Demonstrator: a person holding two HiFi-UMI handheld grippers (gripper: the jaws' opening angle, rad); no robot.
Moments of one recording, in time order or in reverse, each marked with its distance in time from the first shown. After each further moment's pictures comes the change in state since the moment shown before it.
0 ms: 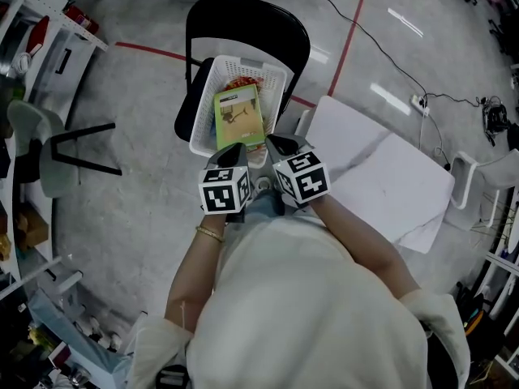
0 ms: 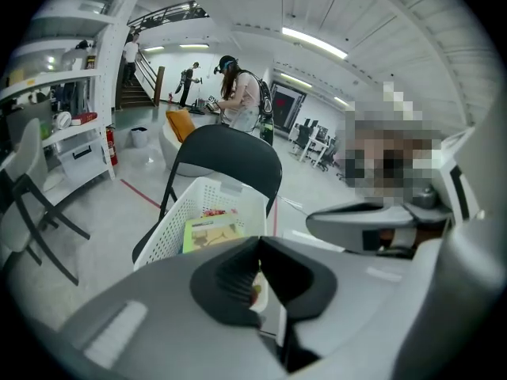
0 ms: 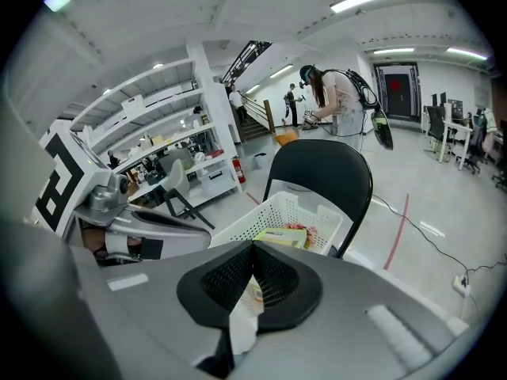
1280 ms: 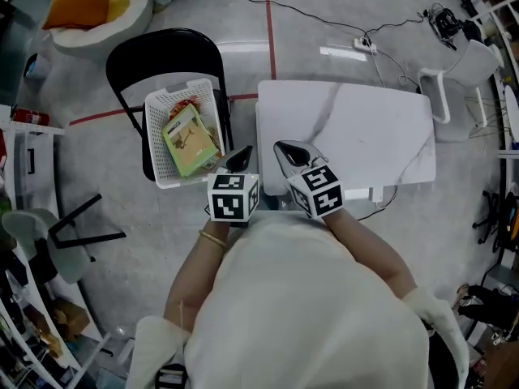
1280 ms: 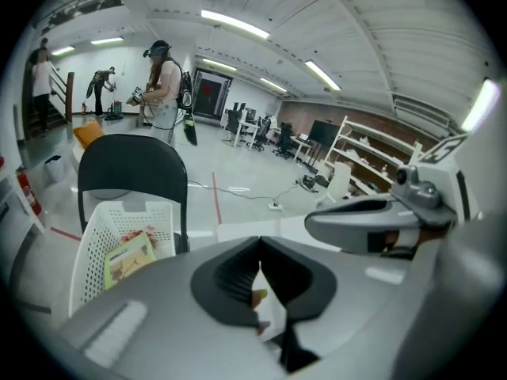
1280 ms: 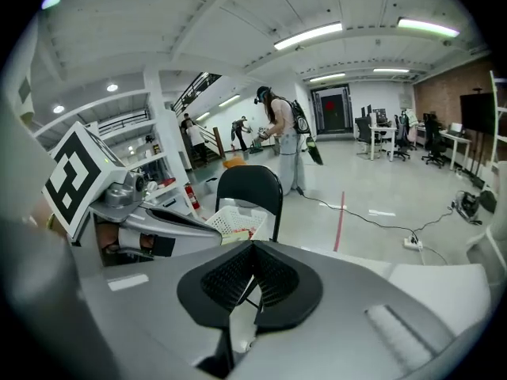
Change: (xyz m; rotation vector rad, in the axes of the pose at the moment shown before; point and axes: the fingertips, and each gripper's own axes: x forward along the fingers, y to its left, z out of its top) left arm 0.006 -0.176 -0.014 0.387 0.084 -0.366; right arm -0.153 -0.066 -0.063 0.232 -0.181 -0.325
